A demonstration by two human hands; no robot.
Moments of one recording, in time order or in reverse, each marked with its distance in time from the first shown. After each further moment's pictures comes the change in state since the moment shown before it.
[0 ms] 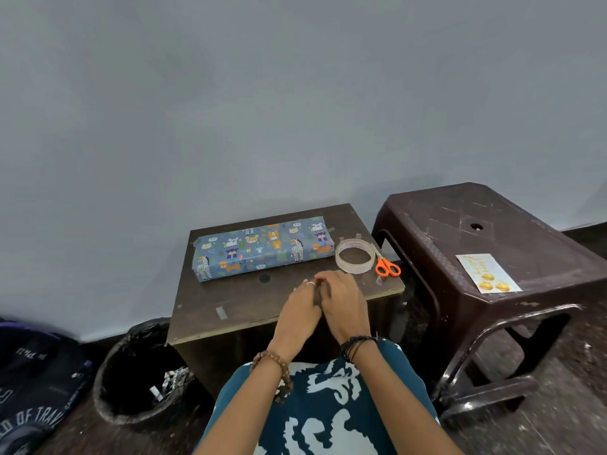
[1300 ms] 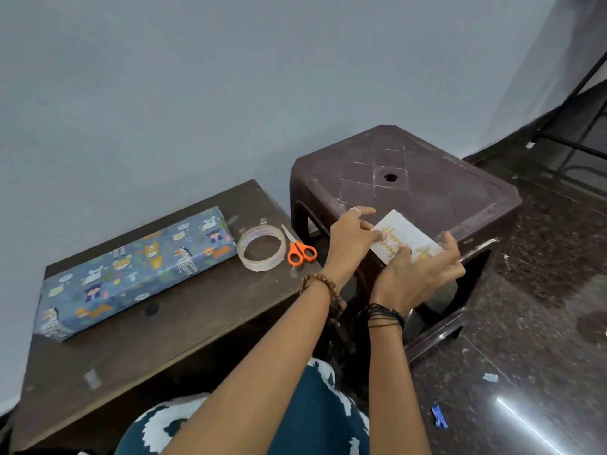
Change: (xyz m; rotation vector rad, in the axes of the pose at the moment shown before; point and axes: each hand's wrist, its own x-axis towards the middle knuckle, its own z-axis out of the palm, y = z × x) left_hand 0.098 0.177 0.130 -0.423 -0.272 0.151; right_hand 0.018 0.125 -0.105 0.485 1.192 0.835
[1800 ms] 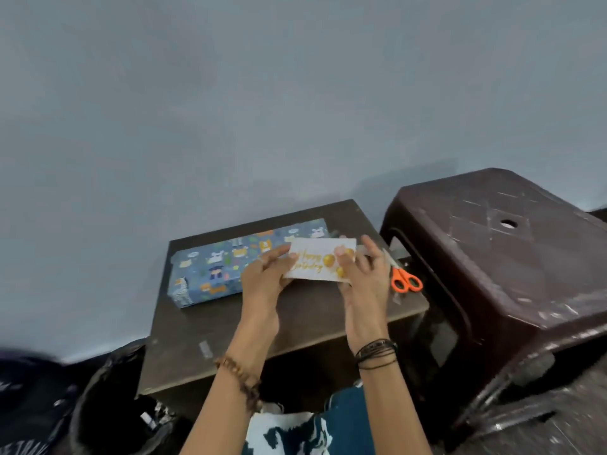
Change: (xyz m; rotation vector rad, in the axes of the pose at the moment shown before) left_hand -0.109 -0.065 -0.215 -0.672 0.659 -0.270; right_hand -0.162 -0.029 0.056 0.565 -1.025 0.503
